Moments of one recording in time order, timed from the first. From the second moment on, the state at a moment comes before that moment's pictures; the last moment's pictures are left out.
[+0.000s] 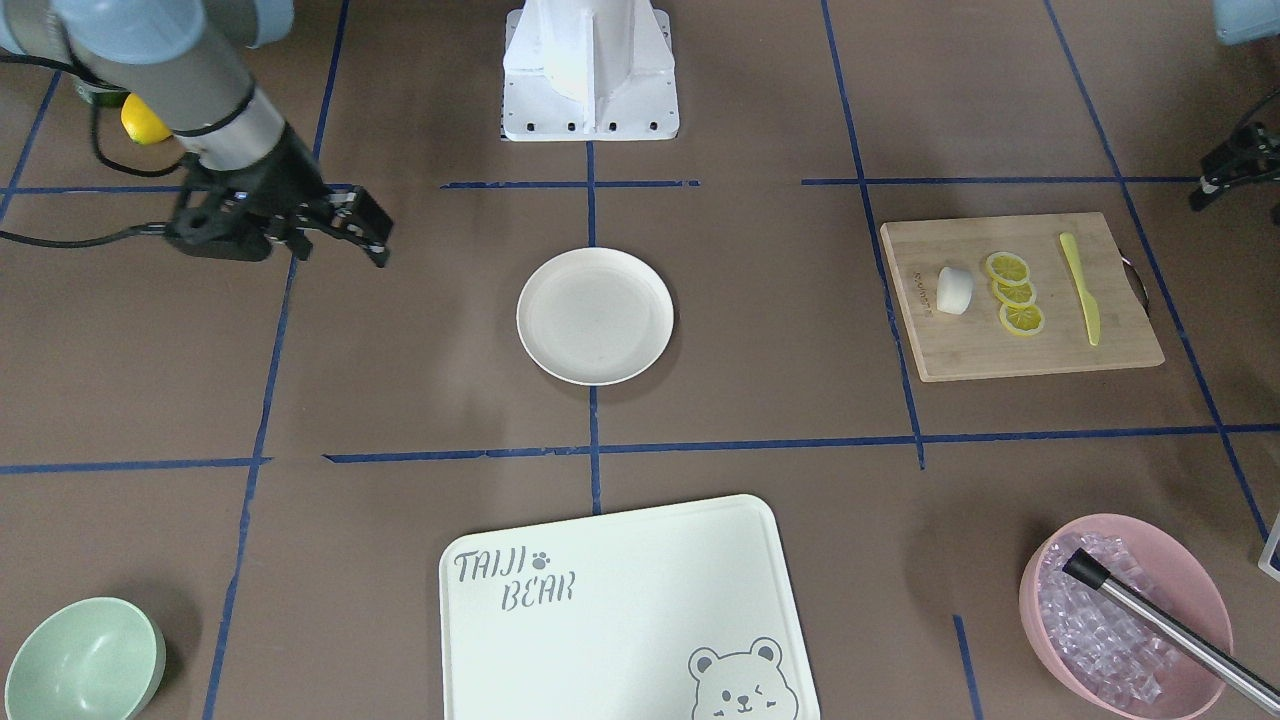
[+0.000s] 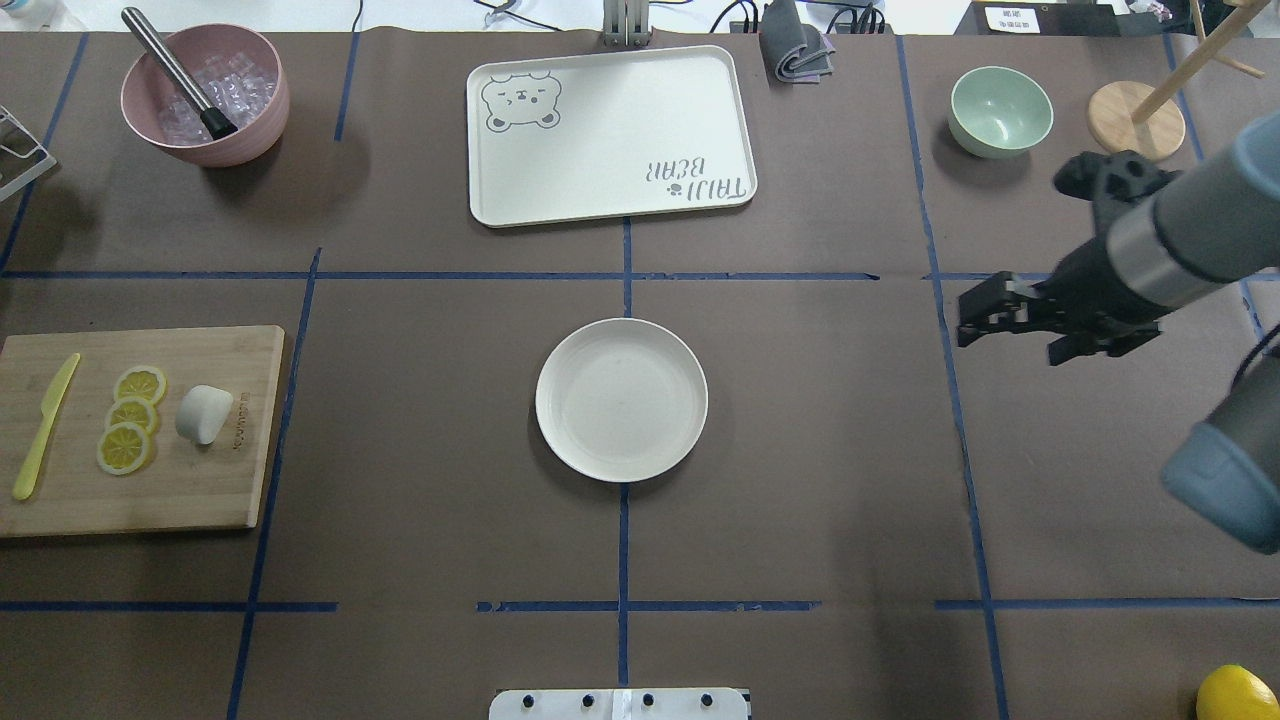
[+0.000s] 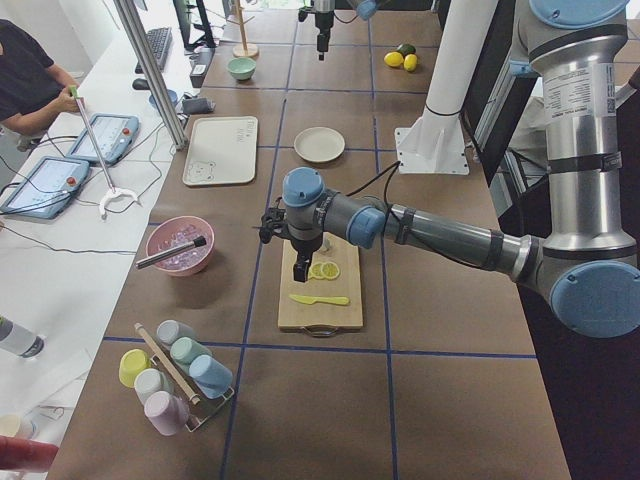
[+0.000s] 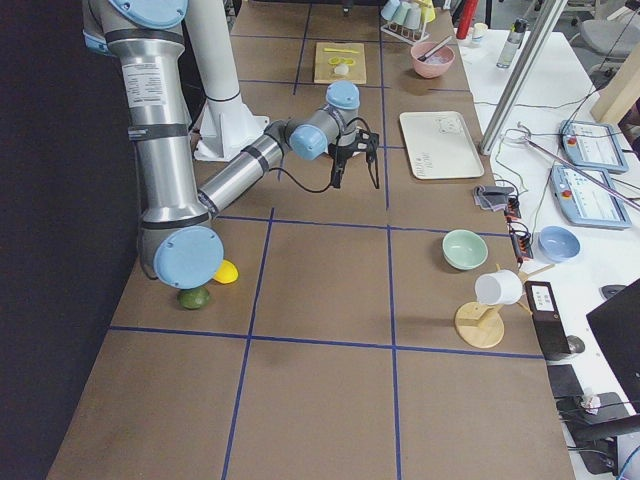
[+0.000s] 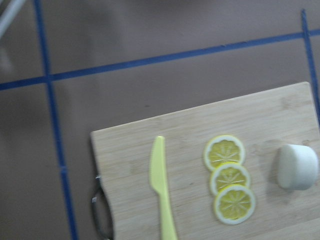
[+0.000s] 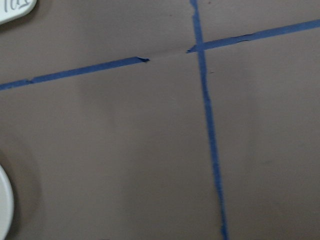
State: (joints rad) left arm -1.22 -1.41 -1.95 -1.76 -2.37 -0.33; right arm 0.93 -1.51 2.11 -1.52 2.24 1.01
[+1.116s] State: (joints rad) left arm -0.74 -1.56 -1.83 -1.98 -2.02 -0.69; right arm 1.16 -1.73 2.12 -1.52 2.38 0.61
